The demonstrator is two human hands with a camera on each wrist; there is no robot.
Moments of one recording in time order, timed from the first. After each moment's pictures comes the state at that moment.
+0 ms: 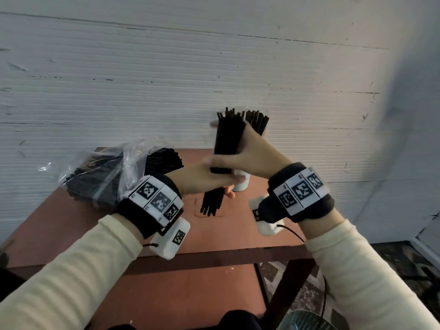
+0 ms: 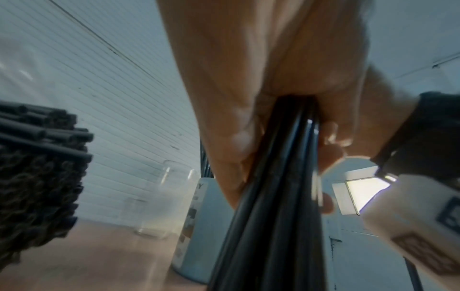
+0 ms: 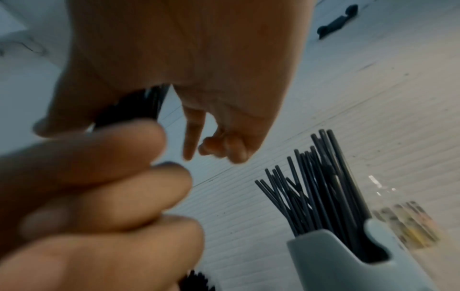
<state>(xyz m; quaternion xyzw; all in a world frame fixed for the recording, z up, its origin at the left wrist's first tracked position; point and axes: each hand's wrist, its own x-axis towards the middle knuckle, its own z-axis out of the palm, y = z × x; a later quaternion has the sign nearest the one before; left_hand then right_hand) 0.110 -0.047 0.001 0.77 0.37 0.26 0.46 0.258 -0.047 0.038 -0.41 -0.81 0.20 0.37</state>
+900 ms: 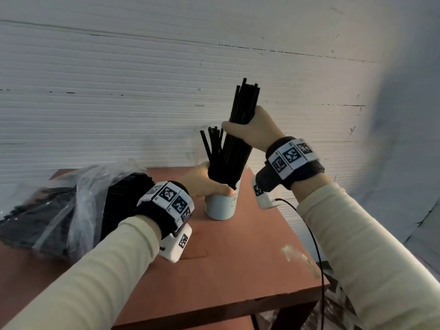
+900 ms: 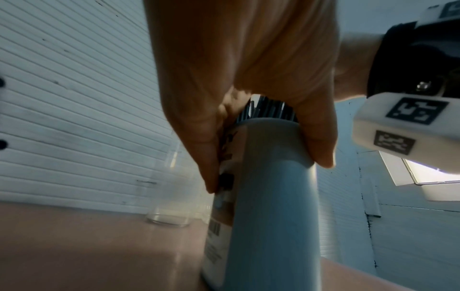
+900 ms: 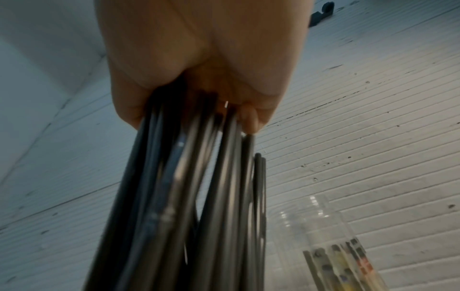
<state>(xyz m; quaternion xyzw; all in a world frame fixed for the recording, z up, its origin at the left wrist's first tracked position) 0.148 0.067 -0.022 0.70 0.51 0.28 0.41 0.307 0.077 0.073 -0.51 -0.73 0.14 0.43</state>
